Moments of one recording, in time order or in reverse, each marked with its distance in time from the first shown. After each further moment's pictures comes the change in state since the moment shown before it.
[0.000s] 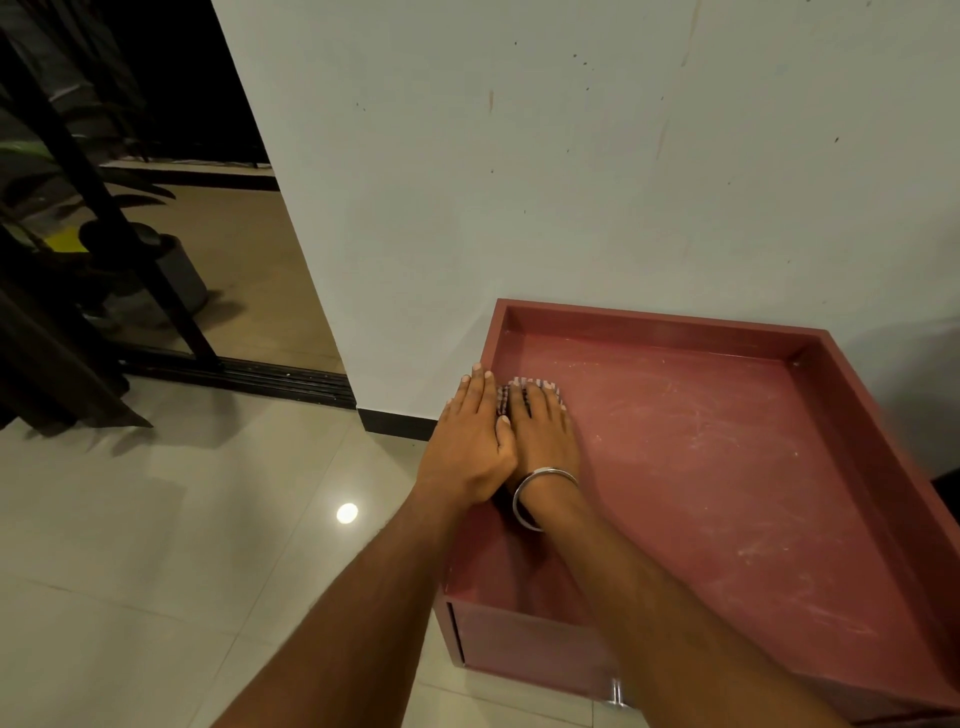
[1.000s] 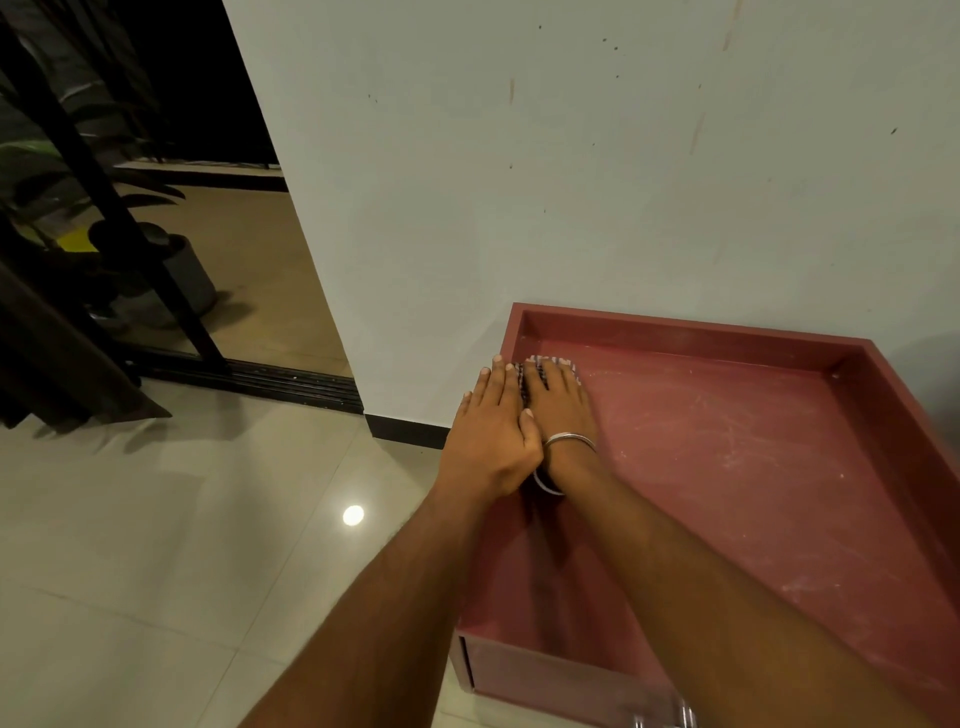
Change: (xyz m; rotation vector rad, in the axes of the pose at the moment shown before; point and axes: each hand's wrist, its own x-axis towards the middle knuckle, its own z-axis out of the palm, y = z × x) left_hand 0.030 -0.001 0.001 0.014 0.012 -0.011; right_hand 0.063 0.004 0.003 0.009 -0.003 -0.034
